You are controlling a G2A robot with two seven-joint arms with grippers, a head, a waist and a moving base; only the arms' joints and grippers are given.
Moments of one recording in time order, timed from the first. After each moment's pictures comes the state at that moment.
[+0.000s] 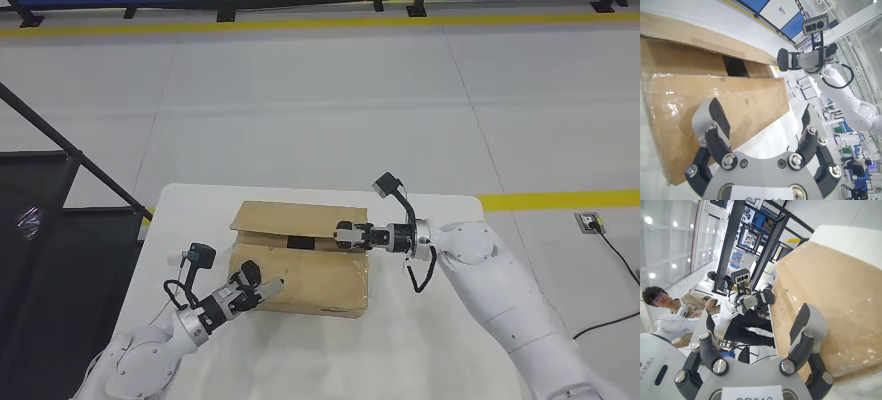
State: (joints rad) left arm 1.29 -1.00 -1.38 -1.78 0.28 -0.36 -0.48; right arm -0.47 -1.26 0.92 -0.96 0.40 -0.55 1.15
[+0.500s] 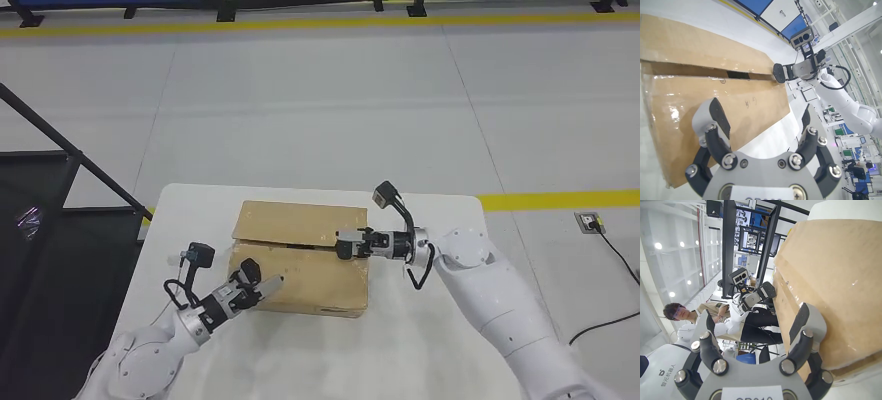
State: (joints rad) left arm 1.30 -1.01 -1.38 -1.78 0.28 -0.35 -0.43; right arm -0.48 -1.28 0.91 -0.89 0.49 -0.45 1.16
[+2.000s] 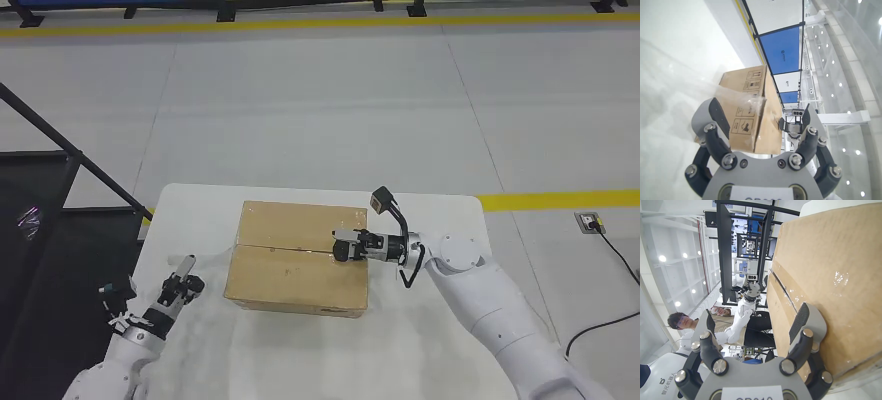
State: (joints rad) left arm 1.46 -1.04 -1.56 -1.62 -0.27 -0.20 -0.26; right arm -0.46 -1.32 0.87 -0.77 0.51 -0.47 1.12
